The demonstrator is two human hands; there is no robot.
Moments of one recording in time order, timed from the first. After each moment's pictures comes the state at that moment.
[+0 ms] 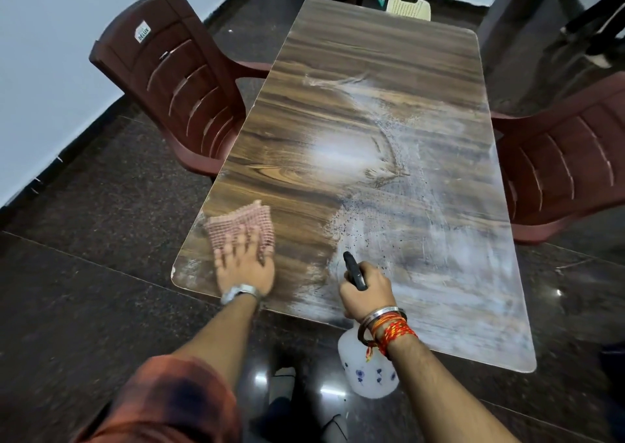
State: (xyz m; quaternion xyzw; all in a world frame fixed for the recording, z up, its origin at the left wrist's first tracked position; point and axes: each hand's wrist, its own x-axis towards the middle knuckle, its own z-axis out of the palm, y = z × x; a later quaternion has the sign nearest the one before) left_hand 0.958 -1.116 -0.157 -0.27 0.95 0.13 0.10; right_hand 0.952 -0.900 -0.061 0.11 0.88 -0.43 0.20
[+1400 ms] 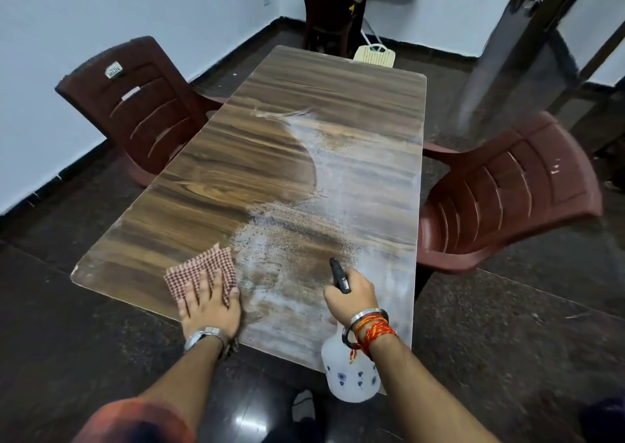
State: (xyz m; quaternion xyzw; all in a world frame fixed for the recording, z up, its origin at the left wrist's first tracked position) left_hand 0.974 -0.916 -0.157 -0.37 0.91 0.15 0.11; right_hand 0.892 -0.681 -0.035 0.04 0.87 -0.44 0.20
